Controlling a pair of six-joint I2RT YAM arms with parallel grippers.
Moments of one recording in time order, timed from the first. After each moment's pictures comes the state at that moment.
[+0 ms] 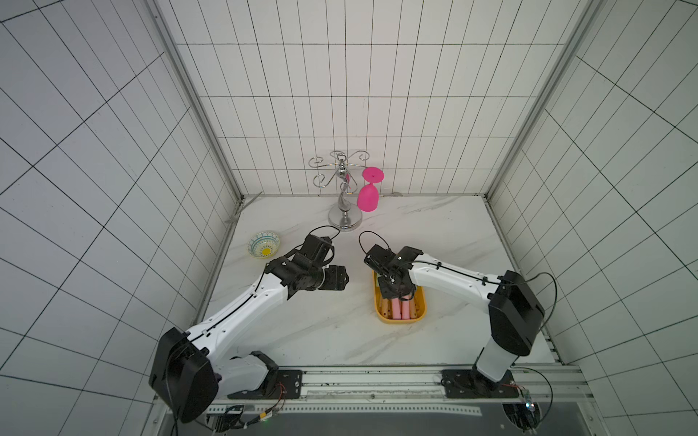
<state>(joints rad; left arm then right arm) -0.58 1.24 0.98 -0.72 0.18 -0.50 0.97 1.72 1.29 -1.03 0.24 0.63</state>
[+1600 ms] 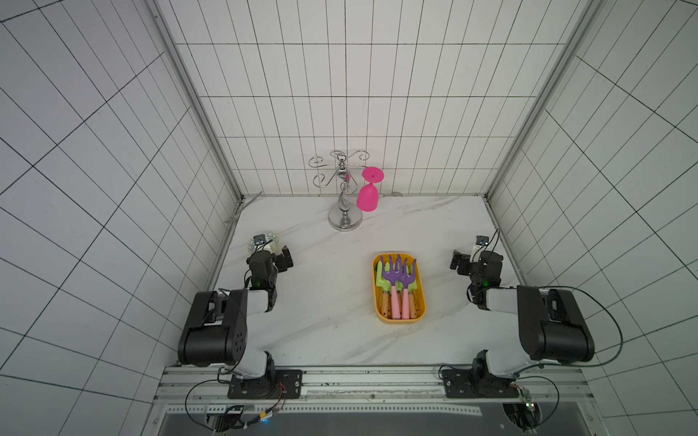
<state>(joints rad) 0.04 1.56 0.41 0.76 -0.08 -0.14 -0.02 1.54 0.42 0.69 0.04 0.02</state>
